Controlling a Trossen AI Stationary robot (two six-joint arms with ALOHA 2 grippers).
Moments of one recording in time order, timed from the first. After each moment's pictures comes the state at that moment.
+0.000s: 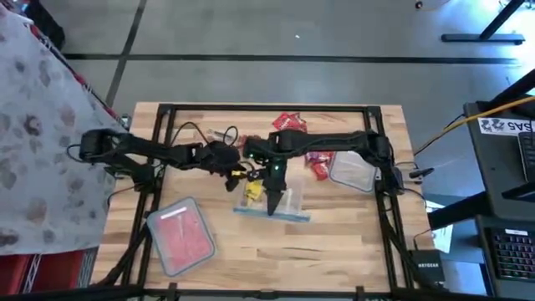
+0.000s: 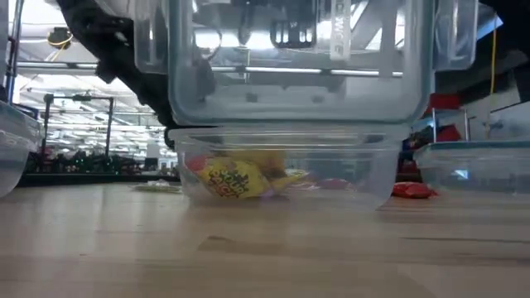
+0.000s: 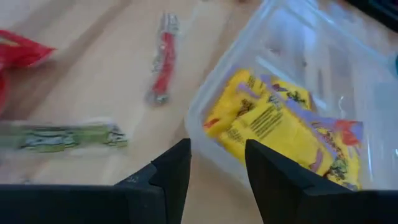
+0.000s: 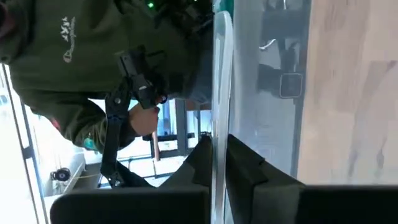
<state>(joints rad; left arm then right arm) 0.17 1.44 0.57 0.21 0.12 -0.31 -0.03 2.08 1.89 -0.98 -1.33 0.36</state>
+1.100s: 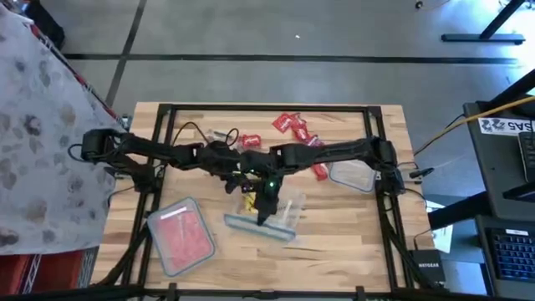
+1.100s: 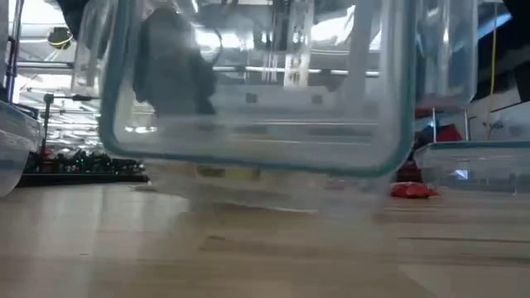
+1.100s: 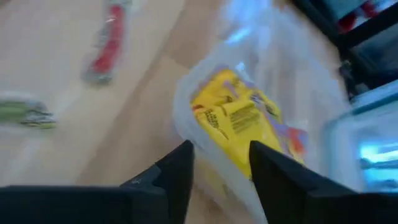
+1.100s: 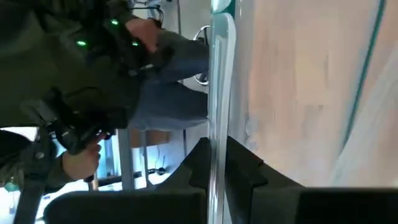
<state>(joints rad) 0.16 1.40 0.57 0.24 0.29 -0.51 0.05 2.05 1.85 -0.76 -0.94 0.57</state>
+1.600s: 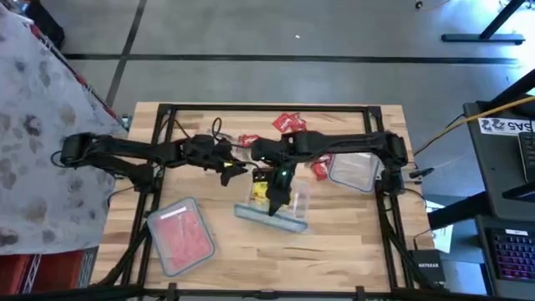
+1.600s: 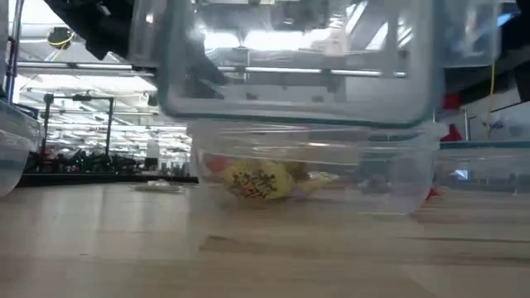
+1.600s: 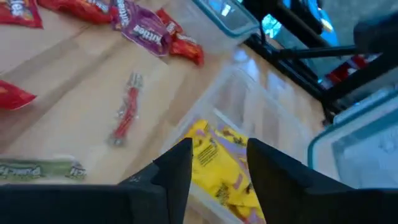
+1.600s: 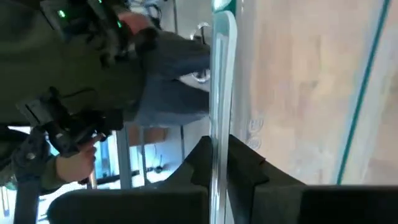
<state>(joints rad) 0.16 1.20 0.57 0.19 0.12 -0.50 0.01 1.94 1.85 -0.99 -0.97 0.47</state>
